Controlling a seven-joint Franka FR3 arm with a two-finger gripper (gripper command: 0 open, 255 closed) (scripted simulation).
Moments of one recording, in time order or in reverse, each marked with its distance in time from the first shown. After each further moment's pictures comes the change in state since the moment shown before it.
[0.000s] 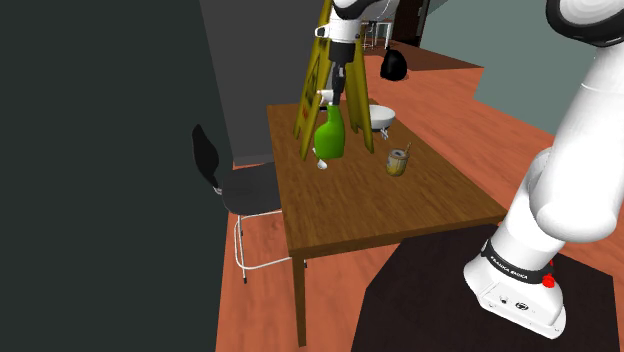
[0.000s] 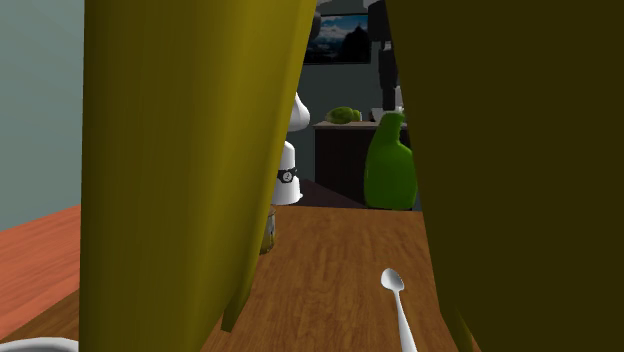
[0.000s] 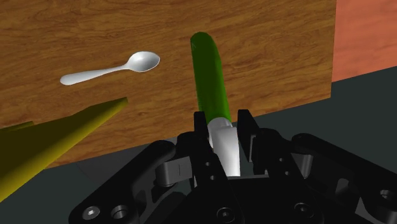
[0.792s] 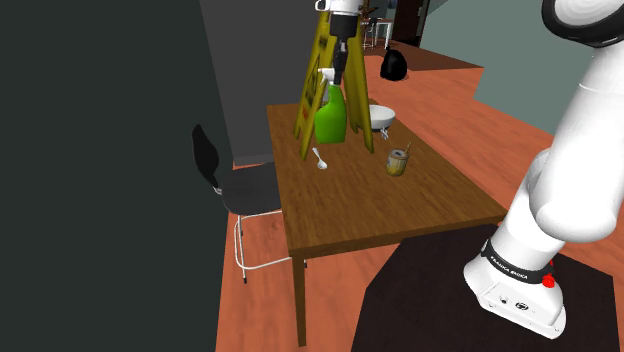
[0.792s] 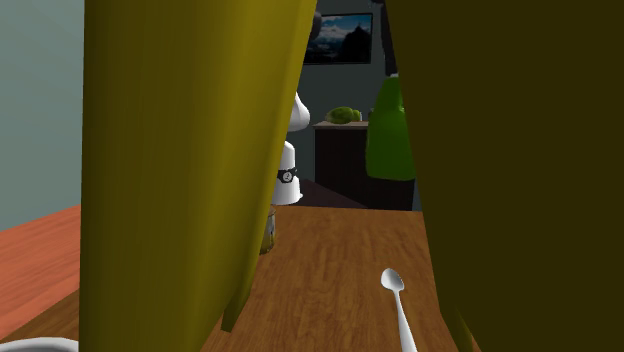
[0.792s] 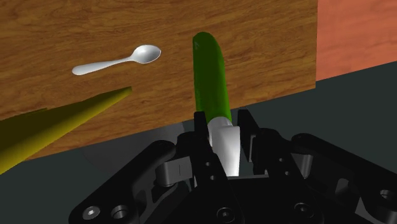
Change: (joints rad) arm -0.003 0.013 -0.002 0.179 0.000 -0.166 0.012
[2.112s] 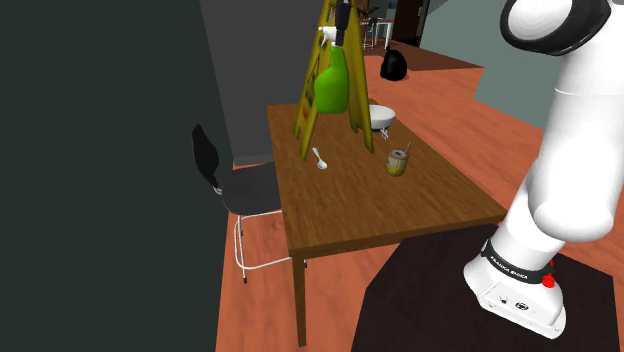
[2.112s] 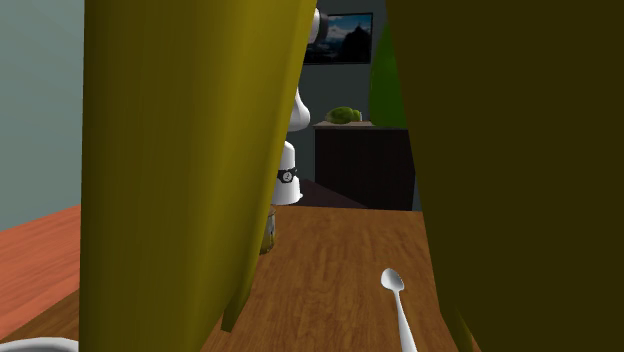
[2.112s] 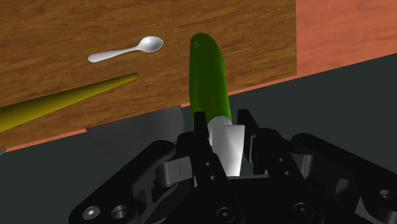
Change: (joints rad) arm -0.030 0.143 -0.011 0.471 0.037 -0.331 0.009
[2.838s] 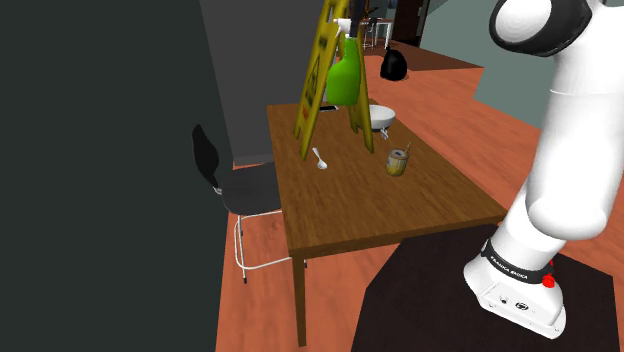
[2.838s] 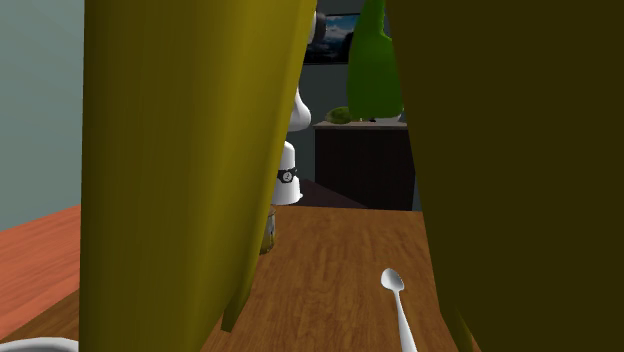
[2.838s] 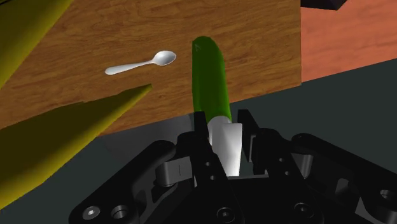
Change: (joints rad) arm -0.076 0.032 -0.032 0.096 0.019 -0.075 -0.089
